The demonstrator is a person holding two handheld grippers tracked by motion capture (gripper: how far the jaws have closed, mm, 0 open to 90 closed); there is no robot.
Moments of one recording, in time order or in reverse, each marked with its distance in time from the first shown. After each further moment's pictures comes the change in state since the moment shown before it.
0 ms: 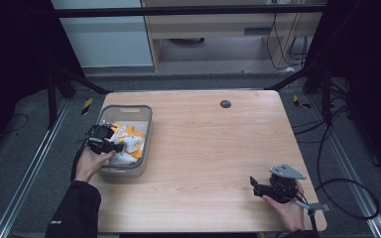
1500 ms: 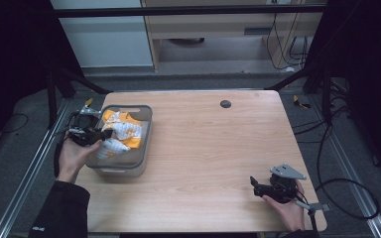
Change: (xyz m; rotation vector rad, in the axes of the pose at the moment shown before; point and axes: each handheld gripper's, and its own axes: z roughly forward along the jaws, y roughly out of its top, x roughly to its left) left arm -0.007 0.017 -0.090 -0.184 0.037 0.021; right arm 0.000 0.000 -0.001 -0.005 -0.004 -0.006
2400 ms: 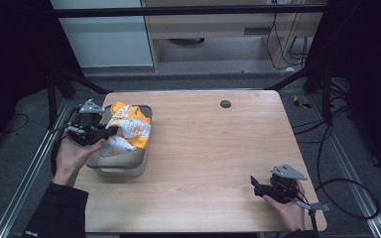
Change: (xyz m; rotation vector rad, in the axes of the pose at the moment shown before) left arm -0.036 0.021 -0.038 -0.066 -0.059 0.124; right arm 0.000 0.000 -0.002 -0.010 -0.004 -0.002
